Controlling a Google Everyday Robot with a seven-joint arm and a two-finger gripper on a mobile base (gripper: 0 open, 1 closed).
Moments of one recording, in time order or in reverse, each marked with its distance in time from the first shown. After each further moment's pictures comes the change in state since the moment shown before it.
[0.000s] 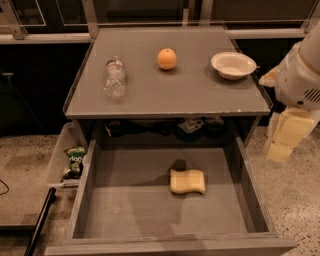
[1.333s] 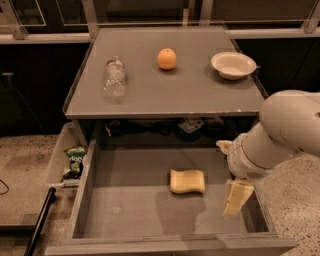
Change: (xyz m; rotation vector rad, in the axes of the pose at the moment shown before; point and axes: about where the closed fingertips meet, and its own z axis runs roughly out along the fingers) arm -0.003 0.056 0.187 -0.088 -0.119 -0.111
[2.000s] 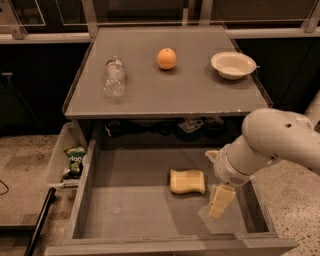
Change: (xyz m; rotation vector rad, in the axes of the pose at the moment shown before) arm -0.001 -0.006 0.065 -0.062 -0.063 0.058
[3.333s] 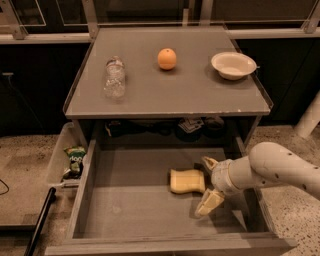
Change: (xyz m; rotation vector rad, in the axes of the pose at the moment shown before) arm 0.016 -0.039 0.090 0.094 -0.289 0.055
